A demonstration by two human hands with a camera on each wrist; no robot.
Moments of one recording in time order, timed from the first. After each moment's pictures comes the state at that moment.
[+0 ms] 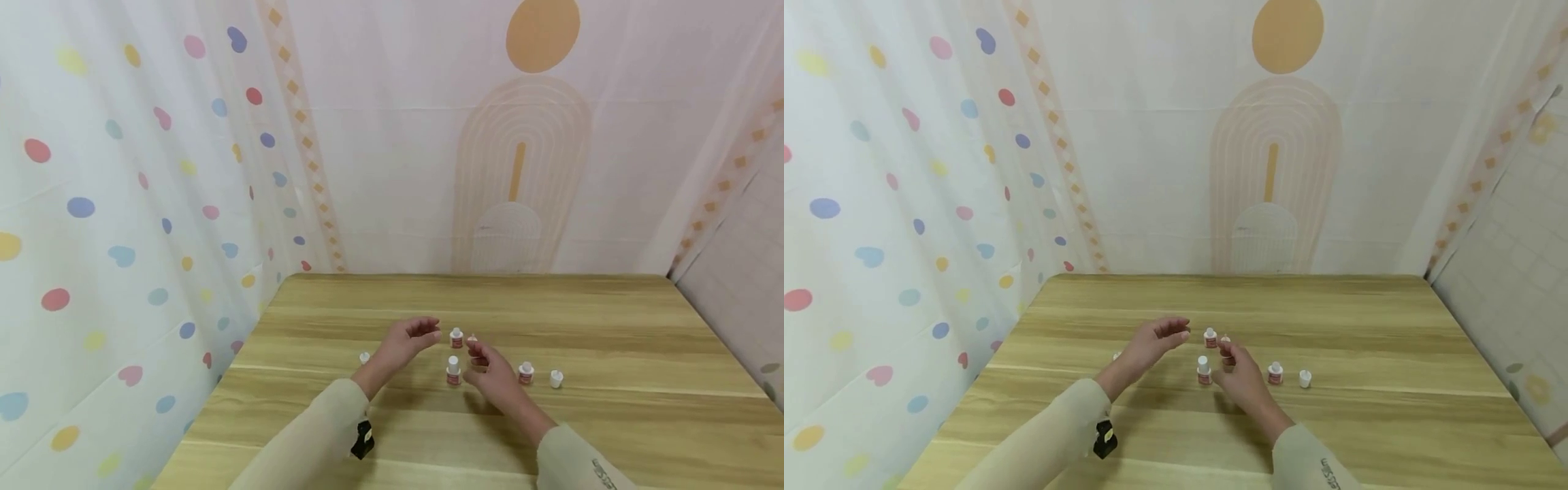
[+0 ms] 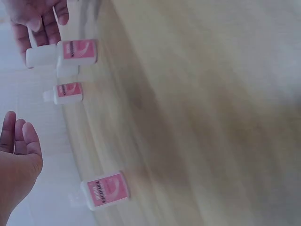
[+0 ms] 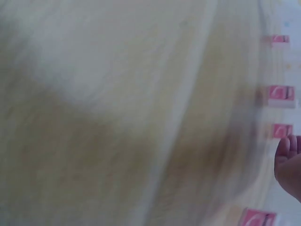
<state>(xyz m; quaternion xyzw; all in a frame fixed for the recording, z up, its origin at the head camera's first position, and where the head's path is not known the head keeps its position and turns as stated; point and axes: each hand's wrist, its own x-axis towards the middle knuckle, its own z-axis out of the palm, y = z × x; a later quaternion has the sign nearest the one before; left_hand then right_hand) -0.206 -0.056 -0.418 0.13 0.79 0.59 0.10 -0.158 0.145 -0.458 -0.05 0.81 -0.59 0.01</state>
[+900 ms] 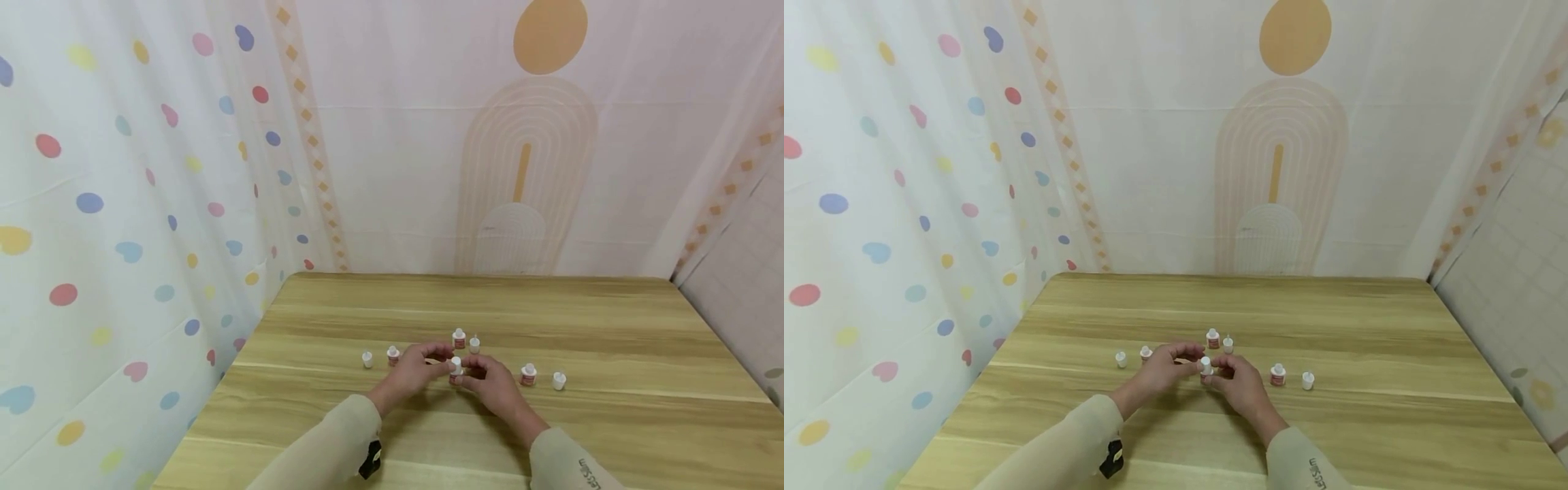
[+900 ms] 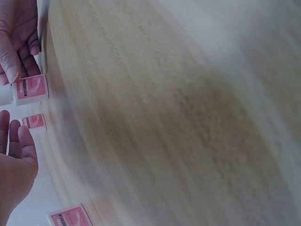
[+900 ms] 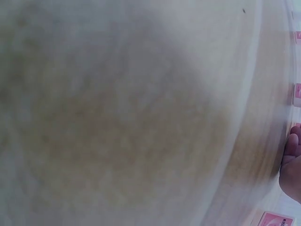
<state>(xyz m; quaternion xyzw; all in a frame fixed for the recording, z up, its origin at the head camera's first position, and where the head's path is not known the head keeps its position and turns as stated) -0.185 -0.044 -0.451 0.17 0.81 0.55 0.09 -0.159 0.139 -0.478 -0.05 0.83 -0.56 0.00</state>
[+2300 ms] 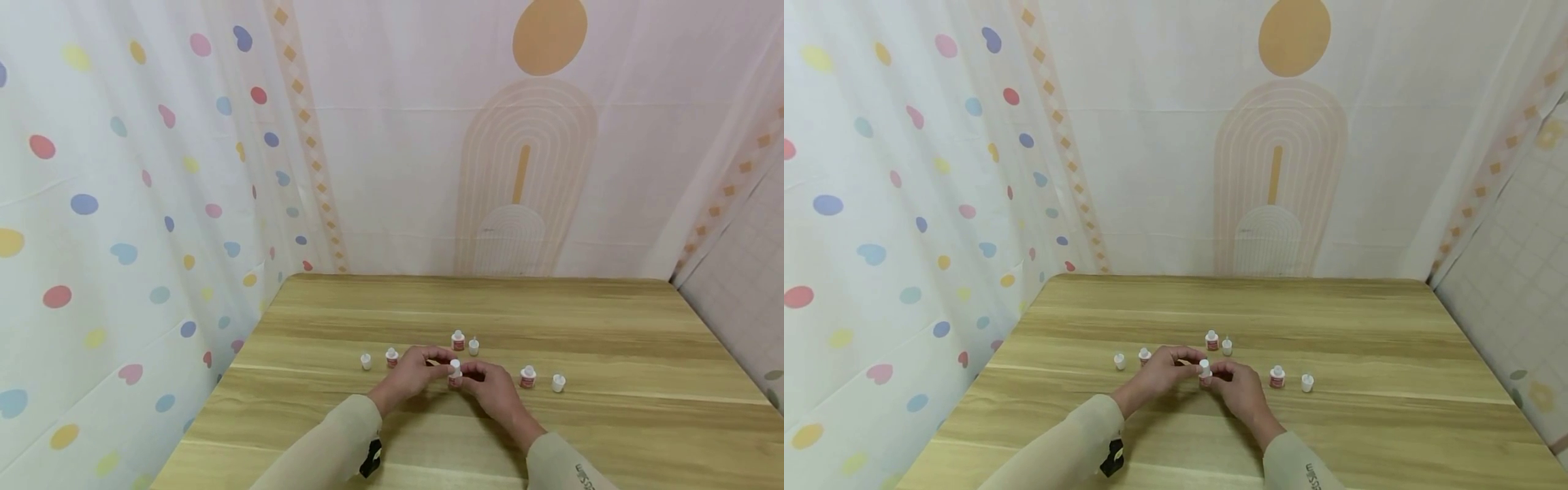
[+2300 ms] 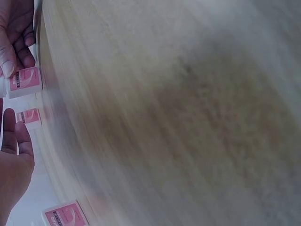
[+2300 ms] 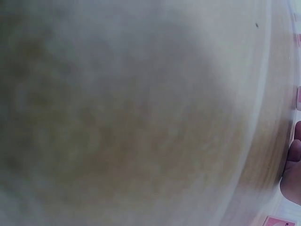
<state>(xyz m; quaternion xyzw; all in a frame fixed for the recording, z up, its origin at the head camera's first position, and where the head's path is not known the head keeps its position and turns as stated) -0.187 -0.043 -0.450 0.16 0.82 0.54 0.11 -0.157 0.137 -0.479 -0.04 0.82 -0.57 0.01</state>
